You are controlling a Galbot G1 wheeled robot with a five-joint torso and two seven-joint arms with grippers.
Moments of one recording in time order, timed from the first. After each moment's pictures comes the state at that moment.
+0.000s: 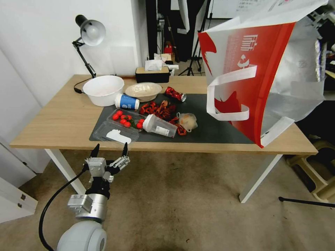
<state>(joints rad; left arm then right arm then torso) 1.67 -1.49 -0.54 -2.23 -0.17 -0.01 -0.01 -0.82 0.47 0.71 1.96 1.41 -0.21 0.03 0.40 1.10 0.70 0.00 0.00</state>
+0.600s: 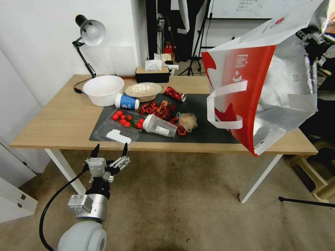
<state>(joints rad) 1.67 -1.50 -0.54 -2.23 -0.17 -0.01 -0.01 -0.87 0.49 0.71 1.99 1.37 -0.25 0.10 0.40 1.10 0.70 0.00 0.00</state>
